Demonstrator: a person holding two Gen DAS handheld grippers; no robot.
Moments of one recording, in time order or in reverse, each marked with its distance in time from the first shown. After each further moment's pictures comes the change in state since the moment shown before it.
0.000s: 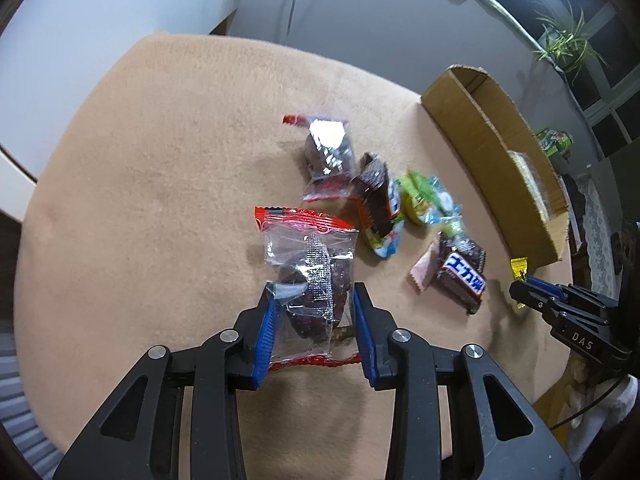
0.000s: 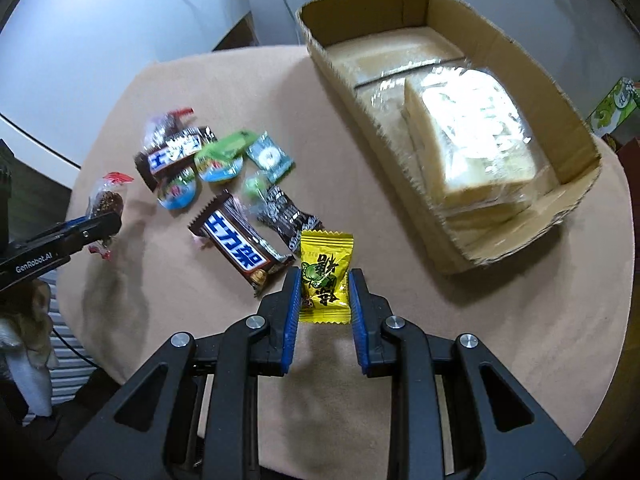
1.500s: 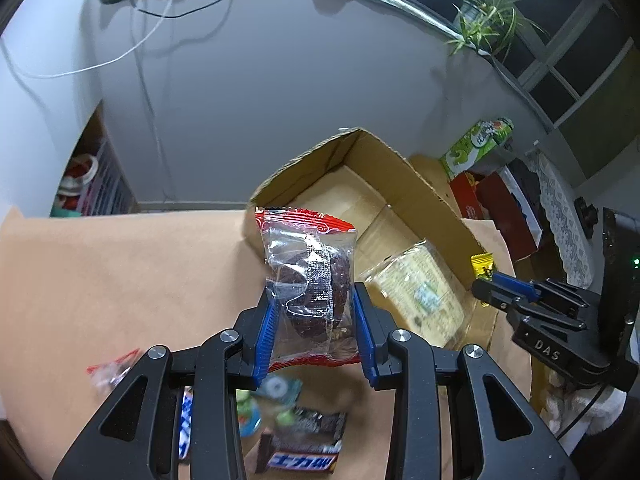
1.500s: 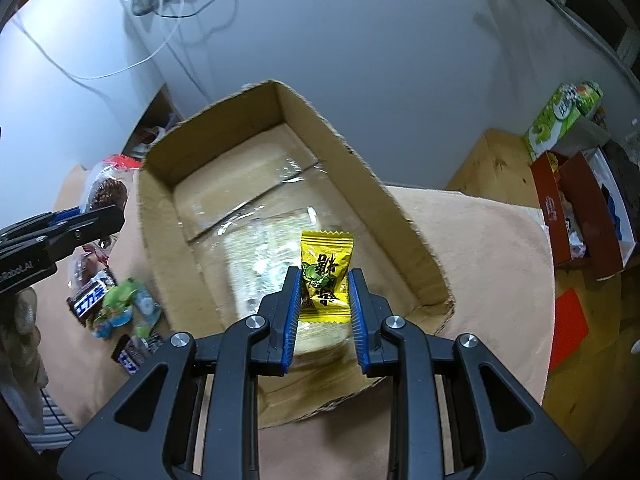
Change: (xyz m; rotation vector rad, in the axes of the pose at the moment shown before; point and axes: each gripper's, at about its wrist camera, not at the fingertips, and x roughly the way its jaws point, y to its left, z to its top) left arm 0.039 -0.152 0.137 0.253 -0.044 -0.151; right arm -0.026 -0.112 0.099 0.142 -0.104 -0.160
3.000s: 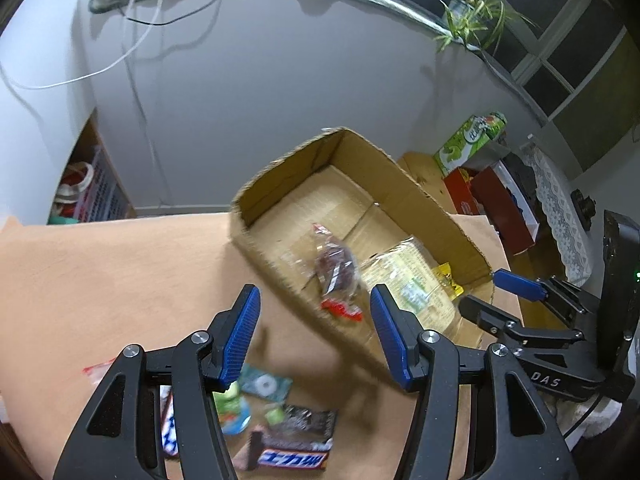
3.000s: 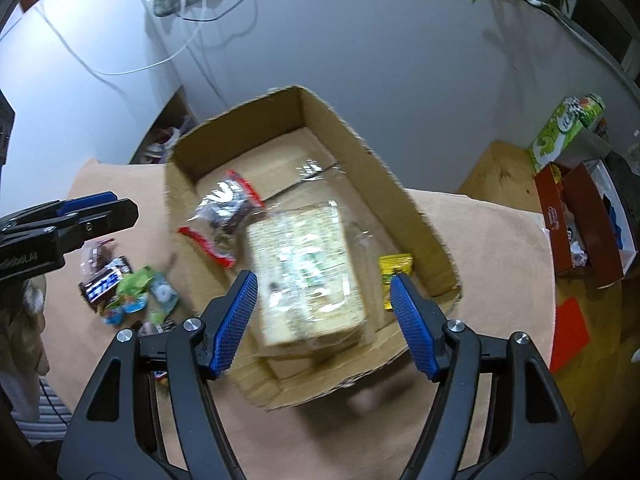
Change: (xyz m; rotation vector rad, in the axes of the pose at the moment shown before) left arm -0.010 -0.004 -0.004 0.021 -0.006 0.001; right arm -0.024 0.020 -0.015 -0.050 -0.051 0.030
